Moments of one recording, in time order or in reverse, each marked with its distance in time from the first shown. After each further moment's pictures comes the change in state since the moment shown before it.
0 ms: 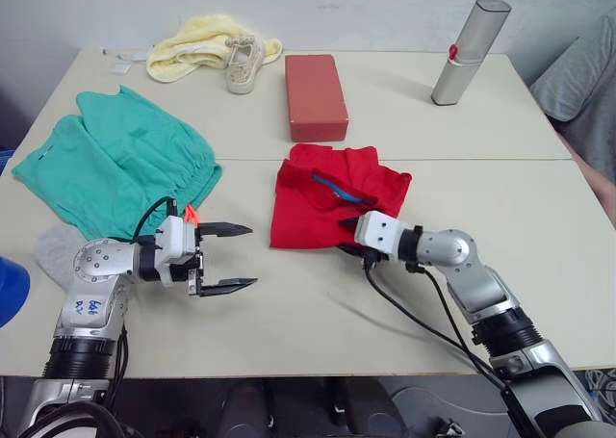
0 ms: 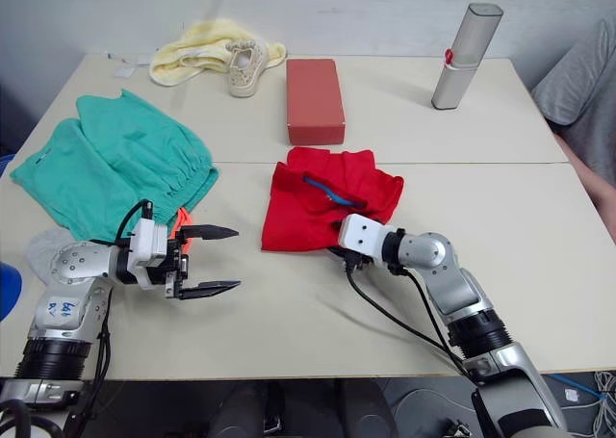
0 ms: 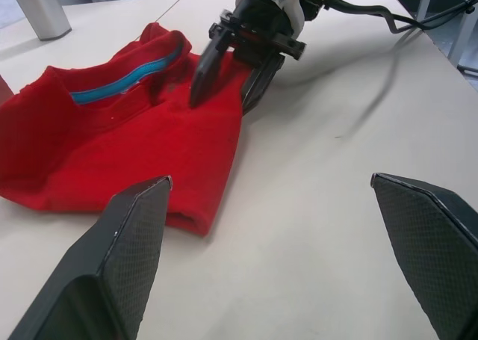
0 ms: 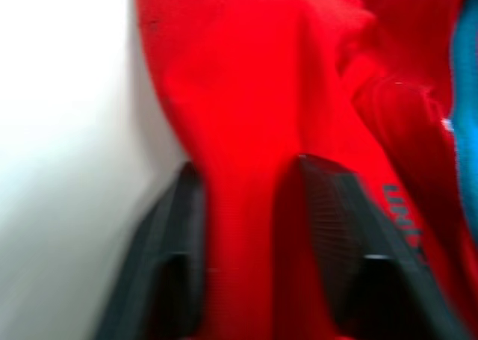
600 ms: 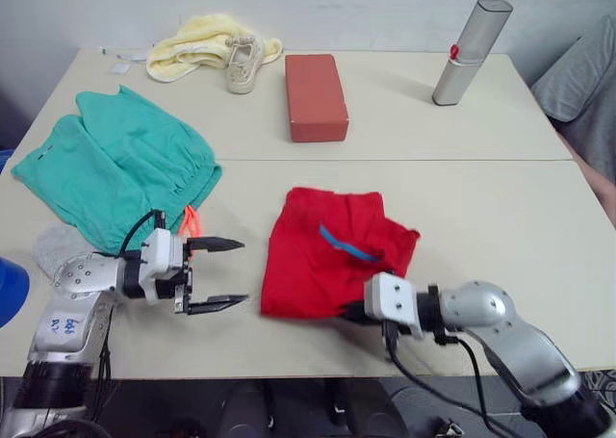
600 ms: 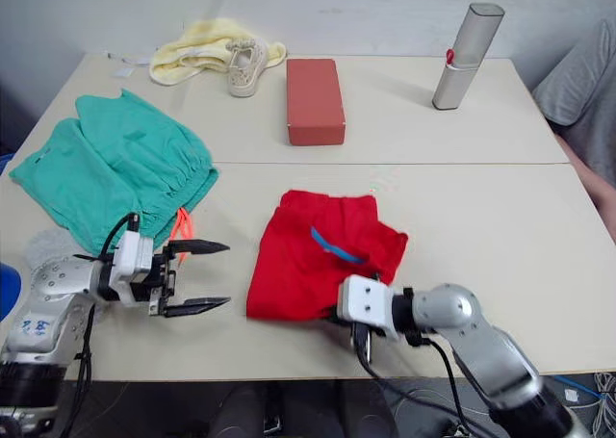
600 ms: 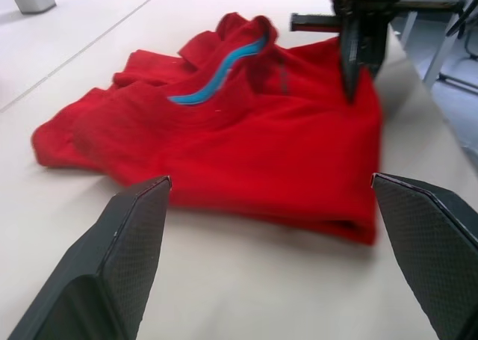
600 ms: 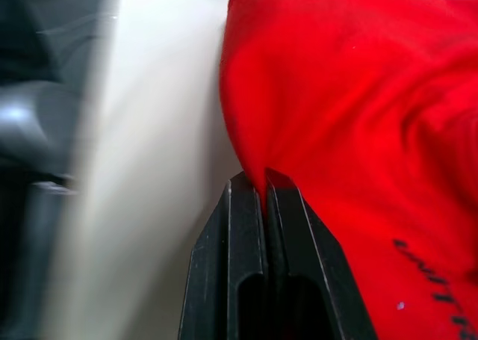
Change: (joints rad) left arm 0.186 0.078 0.066 -0.207 -0.083 0.144 0.017; right arm 0.413 -0.202 -0.006 -0.761 0.258 0.501 0.142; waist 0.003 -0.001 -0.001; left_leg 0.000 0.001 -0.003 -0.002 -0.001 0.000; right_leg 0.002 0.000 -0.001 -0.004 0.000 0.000
